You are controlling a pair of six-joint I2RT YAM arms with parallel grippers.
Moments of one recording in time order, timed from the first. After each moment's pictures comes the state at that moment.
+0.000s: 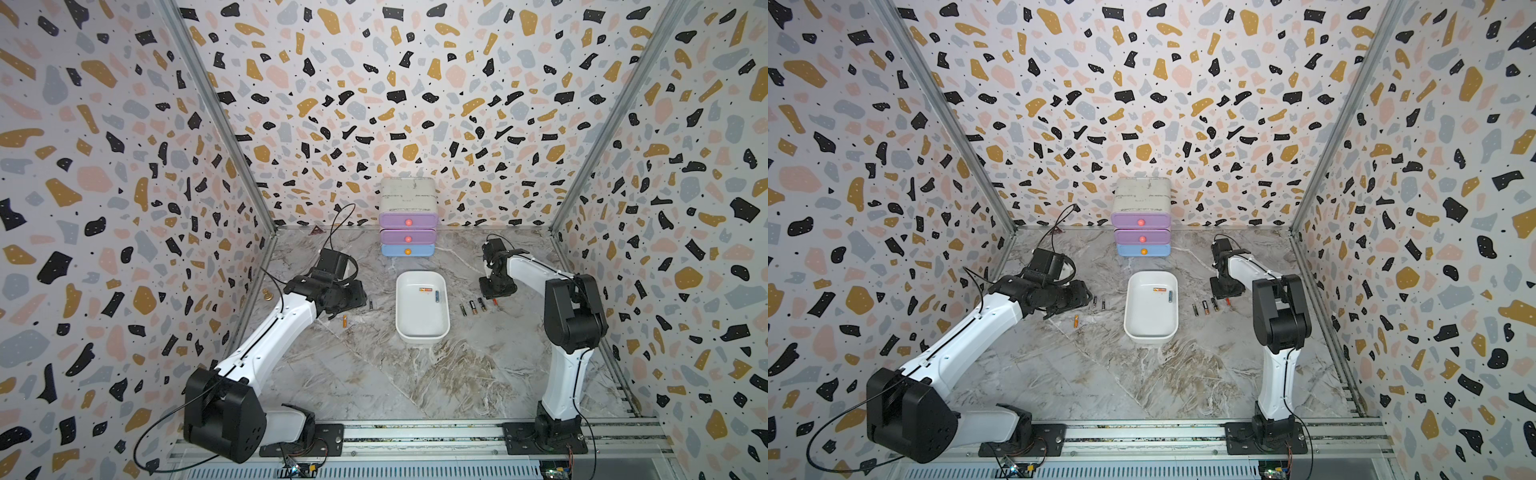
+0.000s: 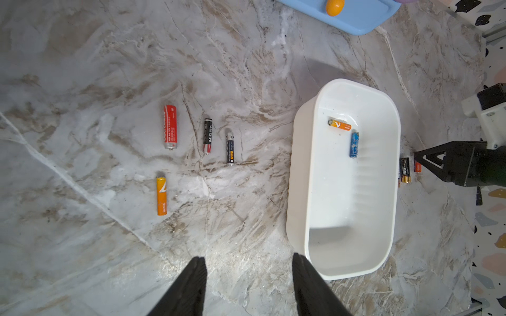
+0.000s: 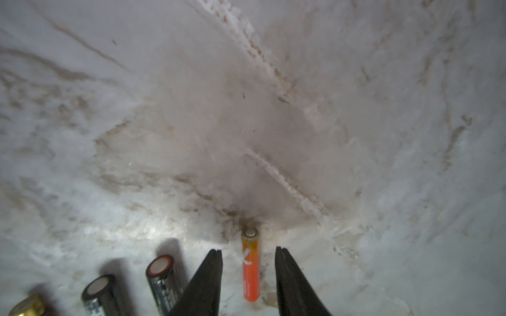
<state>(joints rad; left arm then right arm) -0.32 1.33 1.11 -0.77 0.15 -0.50 0.22 2.00 1.47 -0.82 0.14 0.07</state>
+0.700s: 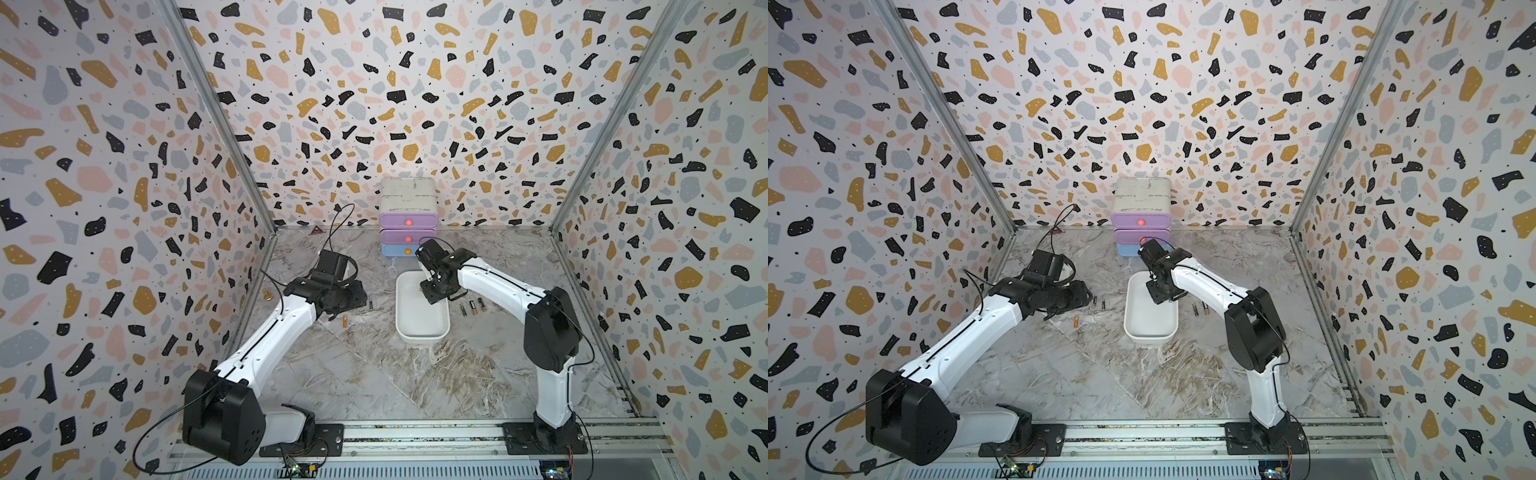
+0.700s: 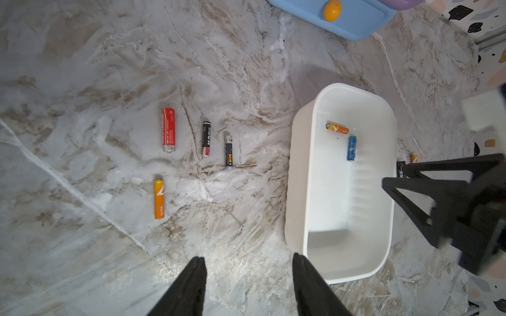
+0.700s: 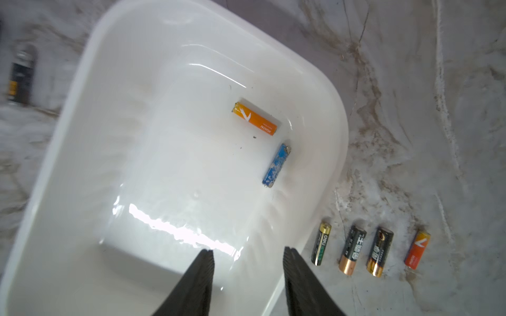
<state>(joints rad) -0.32 1.32 1.08 -0.74 0.15 -0.51 0.69 2.03 1.72 -0.95 0.16 0.17</state>
